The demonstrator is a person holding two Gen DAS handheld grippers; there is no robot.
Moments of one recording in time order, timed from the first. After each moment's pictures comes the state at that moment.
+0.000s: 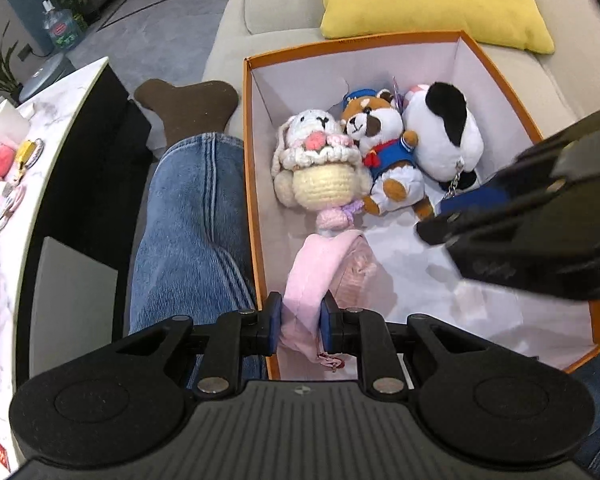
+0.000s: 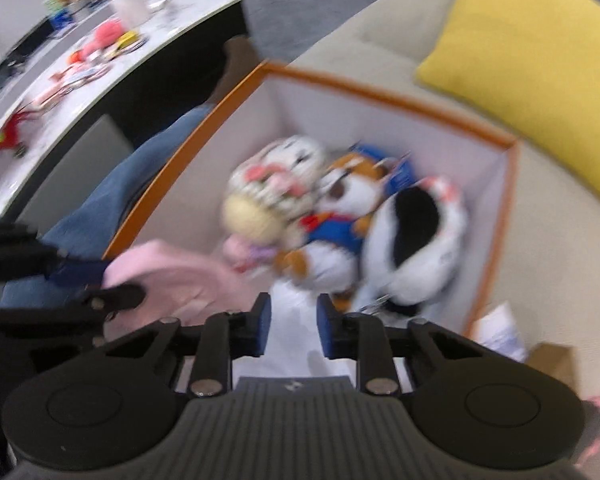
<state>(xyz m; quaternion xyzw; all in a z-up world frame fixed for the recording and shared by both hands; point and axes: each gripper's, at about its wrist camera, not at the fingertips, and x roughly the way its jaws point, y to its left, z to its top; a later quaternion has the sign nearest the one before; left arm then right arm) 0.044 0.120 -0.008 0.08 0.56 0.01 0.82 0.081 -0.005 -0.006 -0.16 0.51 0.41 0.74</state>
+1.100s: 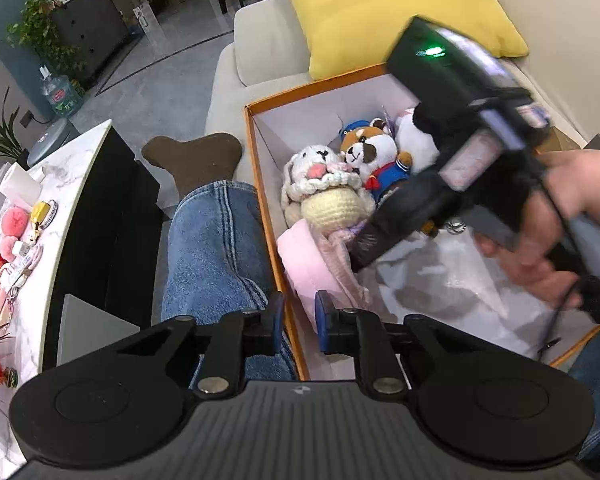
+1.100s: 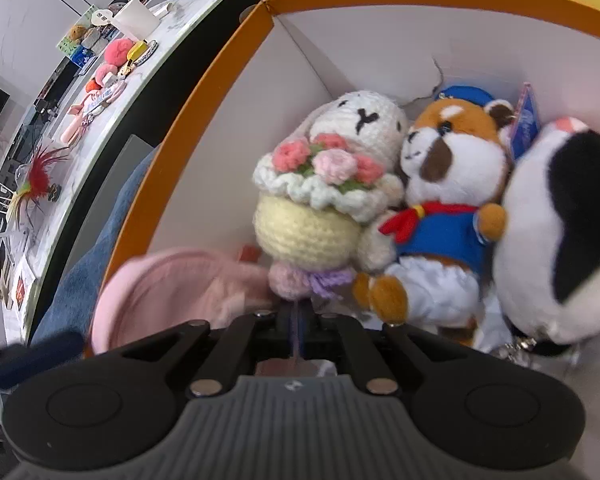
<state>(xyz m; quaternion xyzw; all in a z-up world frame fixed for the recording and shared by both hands) 0.028 0.122 -0.004 0.14 0.49 -0.01 0.86 0.119 0.035 -0.067 -0.04 0.58 0.43 0.69</state>
